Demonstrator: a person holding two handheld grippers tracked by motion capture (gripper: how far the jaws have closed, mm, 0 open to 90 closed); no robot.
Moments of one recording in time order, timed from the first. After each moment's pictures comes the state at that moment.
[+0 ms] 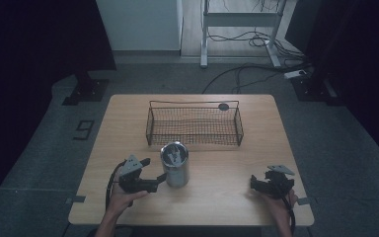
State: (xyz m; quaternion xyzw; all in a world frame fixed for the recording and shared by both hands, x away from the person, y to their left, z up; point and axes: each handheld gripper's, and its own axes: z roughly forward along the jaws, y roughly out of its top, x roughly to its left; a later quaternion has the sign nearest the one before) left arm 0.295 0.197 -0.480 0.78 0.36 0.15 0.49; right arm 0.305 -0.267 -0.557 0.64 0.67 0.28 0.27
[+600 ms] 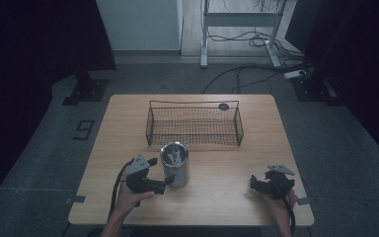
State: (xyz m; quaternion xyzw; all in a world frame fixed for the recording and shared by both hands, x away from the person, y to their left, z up) left arm 0.295 0.173 -0.473 0.78 0.35 0.13 0.50; right arm 0.305 -0.267 -0.557 0.64 0.66 0.28 0.27
